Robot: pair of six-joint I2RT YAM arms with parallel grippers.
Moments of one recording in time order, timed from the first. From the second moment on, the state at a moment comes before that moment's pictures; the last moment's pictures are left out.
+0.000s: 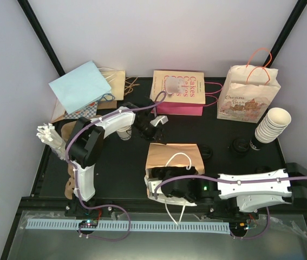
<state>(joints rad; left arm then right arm) -0.57 1.97 1.43 -0.78 0.70 -0.15 1.51 1.15 0.74 -0.47 0.58 -0.60</state>
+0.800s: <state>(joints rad) -0.59 1.94 1.41 -0.78 0.69 -0.15 1.51 1.37 0.73 -0.25 0.80 -0.63</state>
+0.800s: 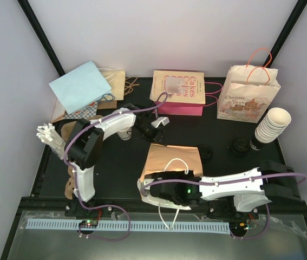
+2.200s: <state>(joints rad) -0.63 1.94 1.43 -0.79 0.66 -0.15 1.51 1.45 0.75 -0.28 0.83 -0.57</state>
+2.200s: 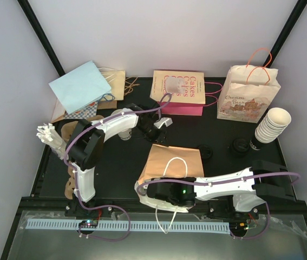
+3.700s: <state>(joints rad) -0.63 1.90 1.37 -0.72 0.68 -0.18 1.39 1.48 0.76 -0.27 0.76 -0.56</state>
